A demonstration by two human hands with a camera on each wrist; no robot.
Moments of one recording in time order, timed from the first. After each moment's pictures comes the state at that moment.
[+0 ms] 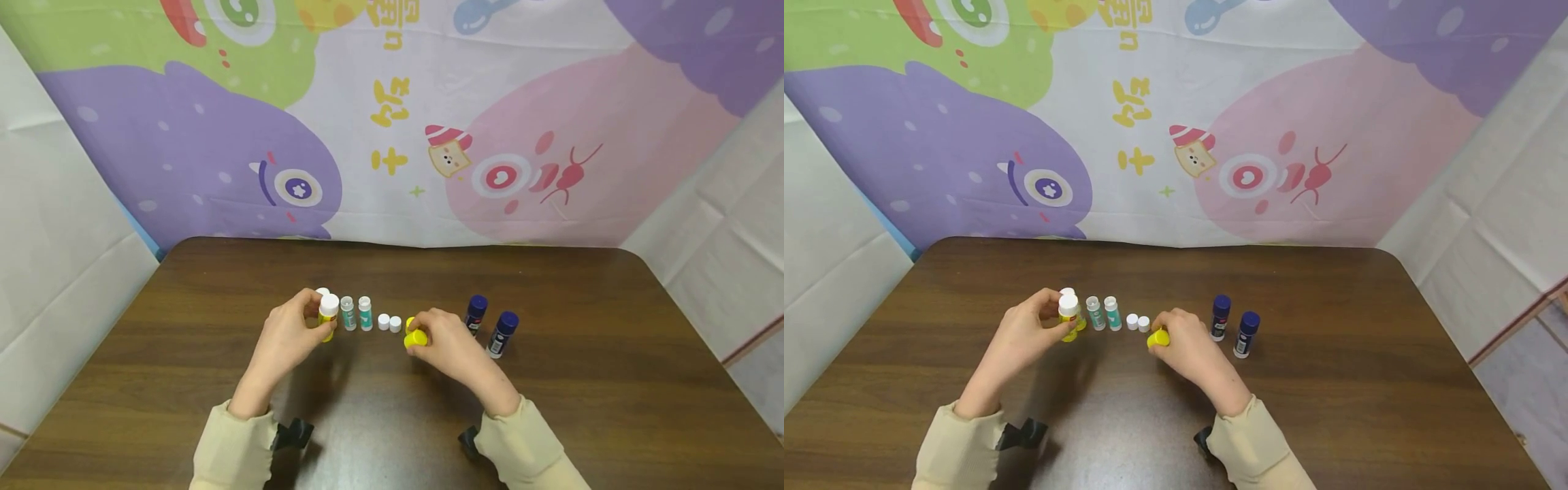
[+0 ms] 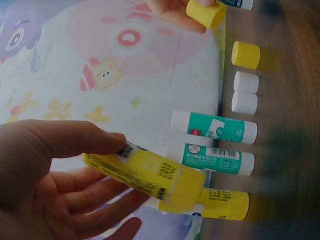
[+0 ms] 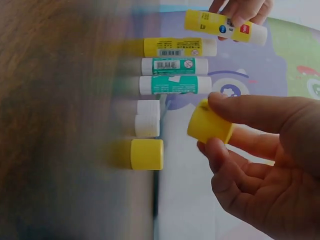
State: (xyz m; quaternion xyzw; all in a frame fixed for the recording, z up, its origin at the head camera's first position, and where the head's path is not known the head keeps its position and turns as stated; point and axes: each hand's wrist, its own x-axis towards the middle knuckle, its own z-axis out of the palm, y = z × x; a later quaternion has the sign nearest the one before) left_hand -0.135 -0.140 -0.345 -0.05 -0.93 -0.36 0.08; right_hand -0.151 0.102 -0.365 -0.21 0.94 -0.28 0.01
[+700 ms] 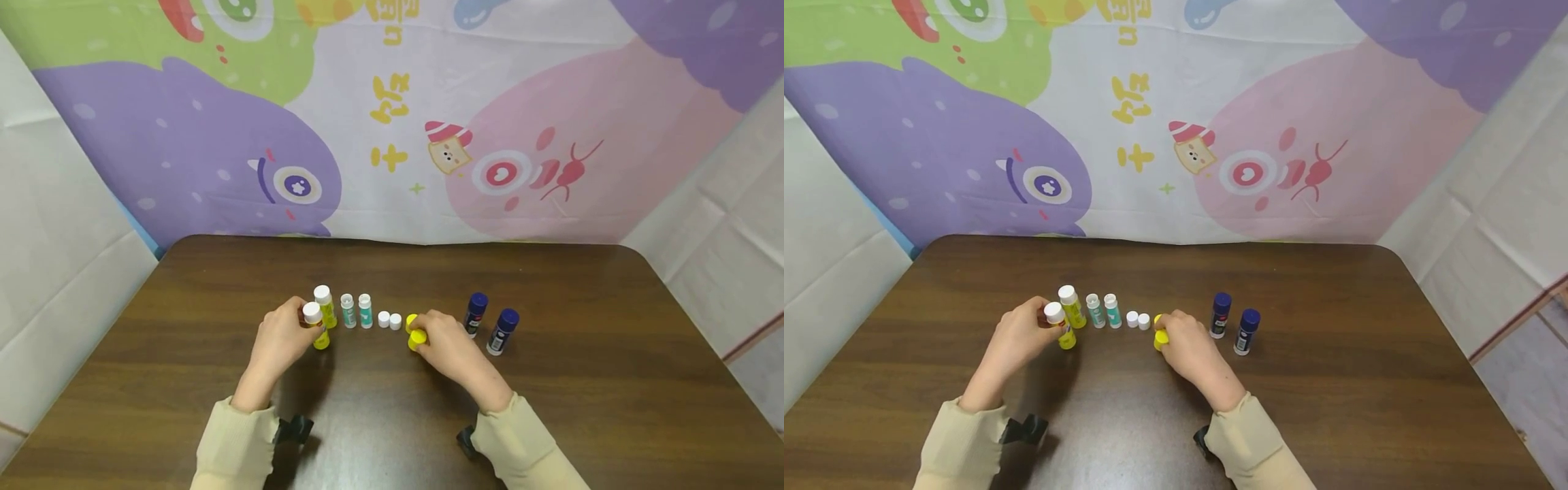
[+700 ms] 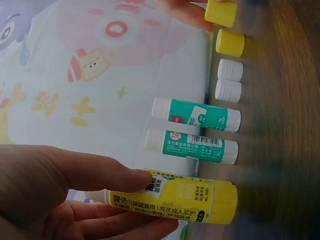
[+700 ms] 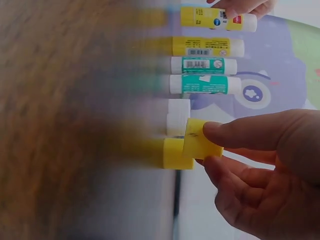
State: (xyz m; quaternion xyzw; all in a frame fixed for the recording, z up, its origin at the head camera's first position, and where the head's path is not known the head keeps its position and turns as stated) left_hand -0.139 -0.148 -0.354 0.03 -0.95 -0.29 0.05; right_hand -0.155 0.098 -0.383 -0.19 0.95 -0.24 0.02
